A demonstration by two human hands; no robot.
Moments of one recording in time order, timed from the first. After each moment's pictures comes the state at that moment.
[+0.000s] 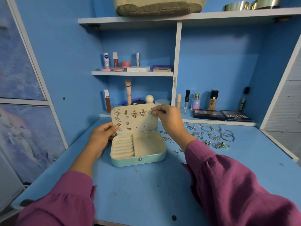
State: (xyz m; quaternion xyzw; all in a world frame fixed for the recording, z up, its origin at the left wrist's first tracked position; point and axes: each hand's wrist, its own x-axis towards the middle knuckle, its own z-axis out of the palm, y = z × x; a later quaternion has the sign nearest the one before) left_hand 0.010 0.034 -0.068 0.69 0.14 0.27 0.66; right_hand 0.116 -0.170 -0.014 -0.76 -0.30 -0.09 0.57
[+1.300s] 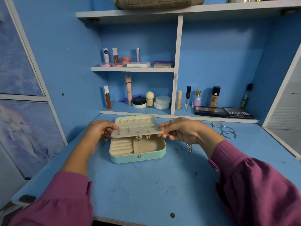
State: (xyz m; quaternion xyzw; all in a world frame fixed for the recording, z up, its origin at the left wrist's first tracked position) left_hand -0.010 0.029 -0.039 0.73 0.21 0.21 0.61; right_hand 0.111 -0.227 -0.013 -0.64 -0.22 0.39 0.63
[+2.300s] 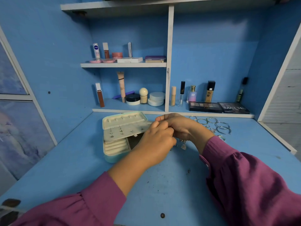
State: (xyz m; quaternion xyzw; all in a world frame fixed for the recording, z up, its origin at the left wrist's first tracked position) left_hand 0.030 -0.135 -0.052 0.95 -0.17 0.25 -0.11; right_hand 0.134 -0.223 -0.032 -0.64 -0.22 0.35 0.65
